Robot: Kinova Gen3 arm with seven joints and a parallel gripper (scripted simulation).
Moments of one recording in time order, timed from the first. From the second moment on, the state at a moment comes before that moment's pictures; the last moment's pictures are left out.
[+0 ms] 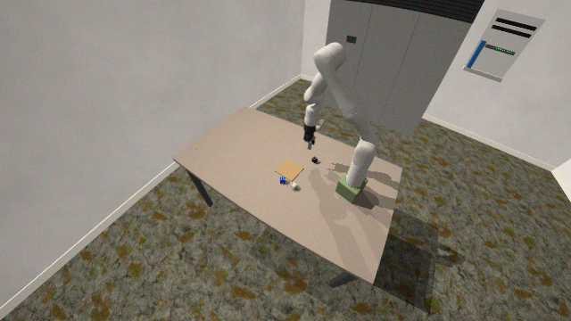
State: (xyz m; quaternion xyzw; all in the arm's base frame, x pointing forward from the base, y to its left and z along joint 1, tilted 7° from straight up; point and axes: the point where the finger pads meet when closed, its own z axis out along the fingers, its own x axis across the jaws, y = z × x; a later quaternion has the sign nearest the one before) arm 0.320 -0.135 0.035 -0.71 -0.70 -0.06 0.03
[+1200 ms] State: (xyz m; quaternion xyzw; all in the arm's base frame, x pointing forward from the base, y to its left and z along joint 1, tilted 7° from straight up) arm 0.323 -0.149 0.004 -0.74 -0.67 -0.06 0.02
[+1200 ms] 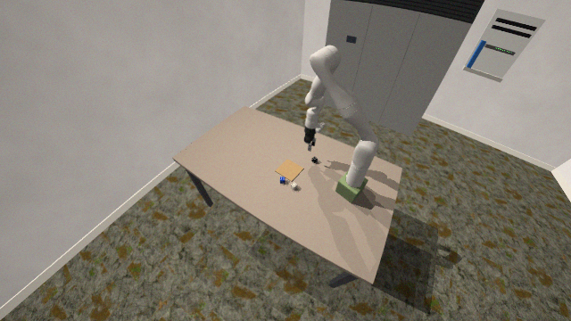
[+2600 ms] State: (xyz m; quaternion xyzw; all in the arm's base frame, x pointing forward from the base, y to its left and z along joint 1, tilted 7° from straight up) arm 0.316 -0.142 -0.071 -0.74 -0.67 -0.05 0.03
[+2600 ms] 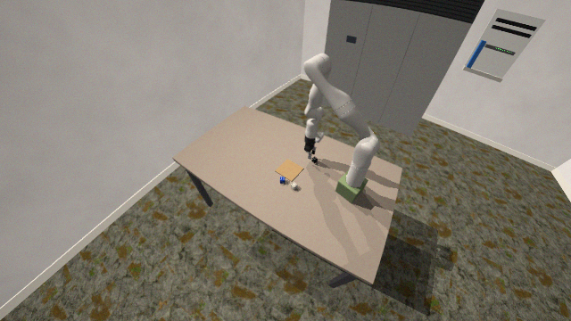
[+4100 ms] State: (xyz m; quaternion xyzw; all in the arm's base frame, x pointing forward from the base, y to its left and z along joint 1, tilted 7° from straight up) arm 0.323 -0.086 -0.065 -0.75 -0.66 -0.05 0.03
